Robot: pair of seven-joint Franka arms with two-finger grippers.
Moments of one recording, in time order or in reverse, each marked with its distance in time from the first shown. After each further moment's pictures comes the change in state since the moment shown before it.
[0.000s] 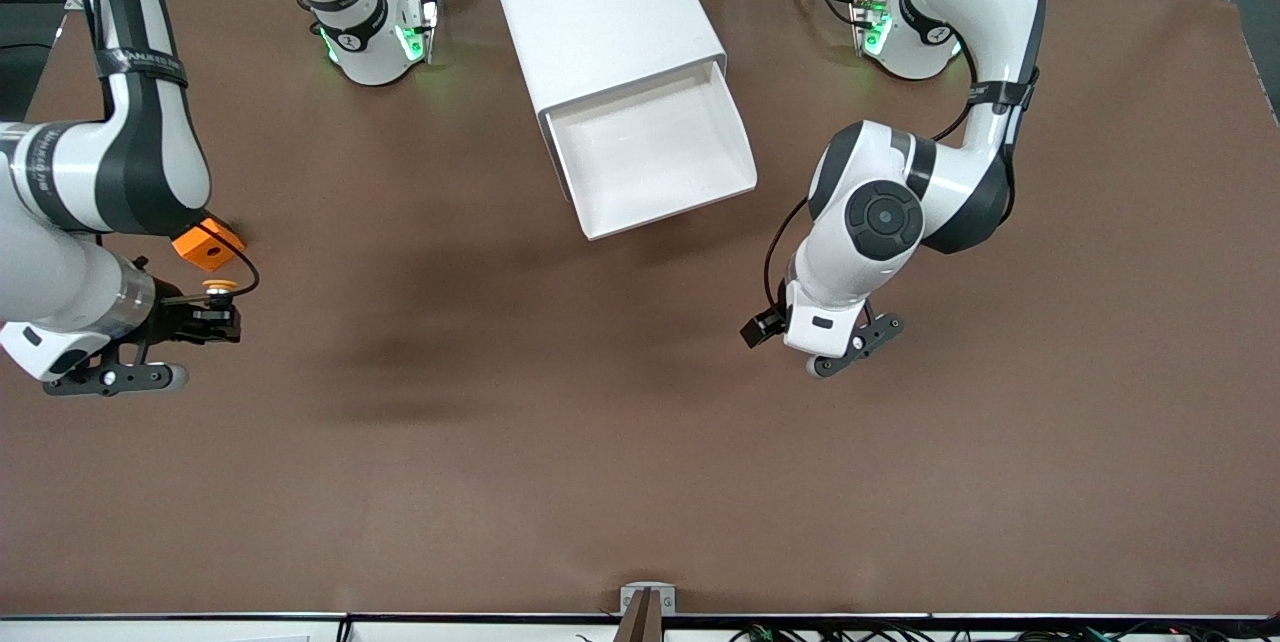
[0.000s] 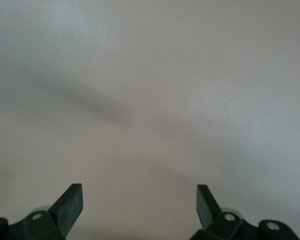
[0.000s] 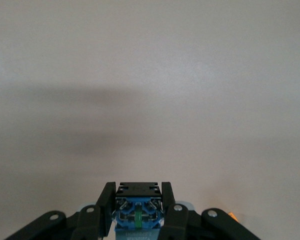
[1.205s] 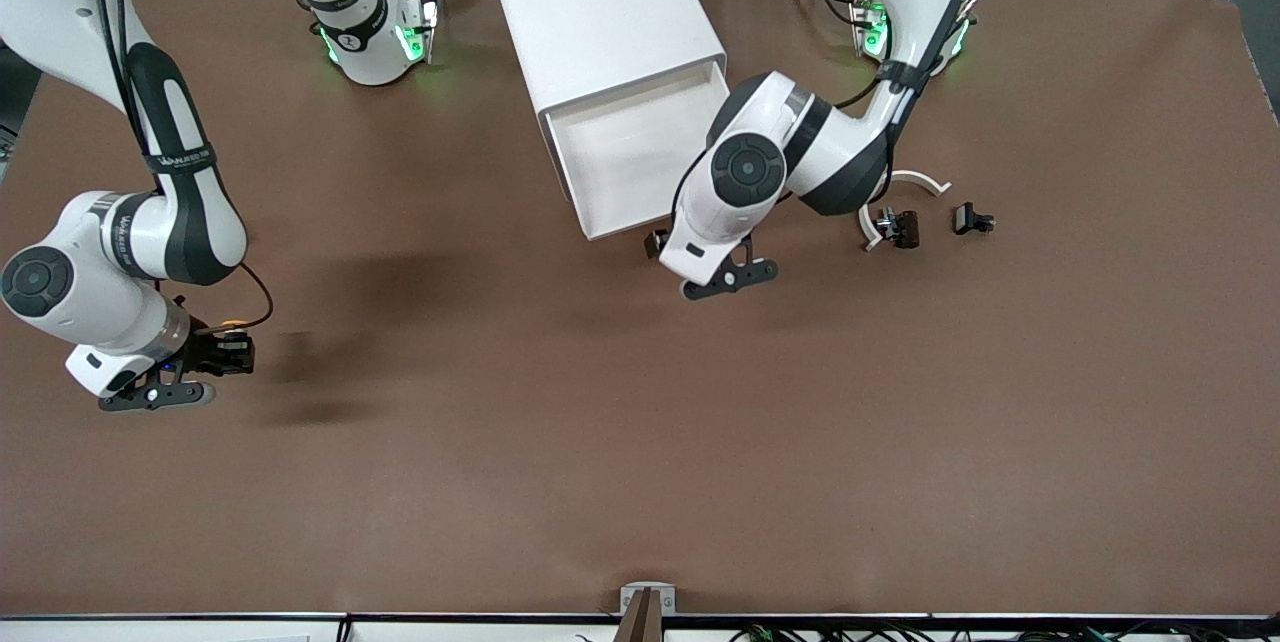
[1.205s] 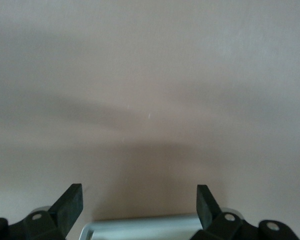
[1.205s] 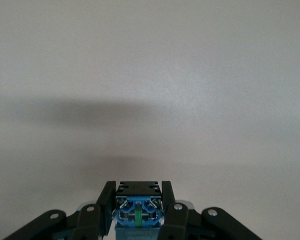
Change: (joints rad) left arm -0.010 -0.061 -0.255 -0.045 -0.001 -0.107 0.024; right arm -0.128 0.138 0.001 -0.224 -0.003 0.465 -0.141
